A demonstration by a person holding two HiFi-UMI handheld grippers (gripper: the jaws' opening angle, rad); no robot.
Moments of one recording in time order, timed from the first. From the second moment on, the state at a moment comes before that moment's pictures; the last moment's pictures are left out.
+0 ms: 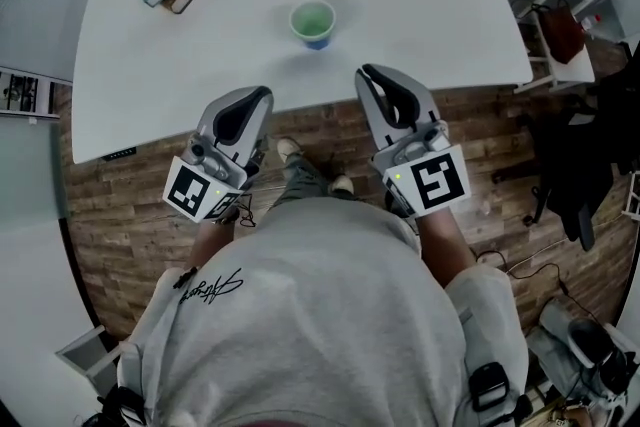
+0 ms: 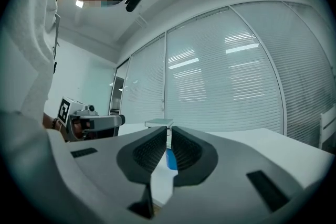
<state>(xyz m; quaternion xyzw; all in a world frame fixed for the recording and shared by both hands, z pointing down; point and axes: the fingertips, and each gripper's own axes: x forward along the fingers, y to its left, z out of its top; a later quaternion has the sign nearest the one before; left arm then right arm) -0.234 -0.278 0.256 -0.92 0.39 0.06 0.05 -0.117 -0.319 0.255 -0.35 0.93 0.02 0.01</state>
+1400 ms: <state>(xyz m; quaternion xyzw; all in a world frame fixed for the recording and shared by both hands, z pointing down) -0.280 -0.280 0.264 -0.89 0.44 0.07 0.04 -0.159 -0.364 0.314 -0.34 0.94 -0.05 -0.07</state>
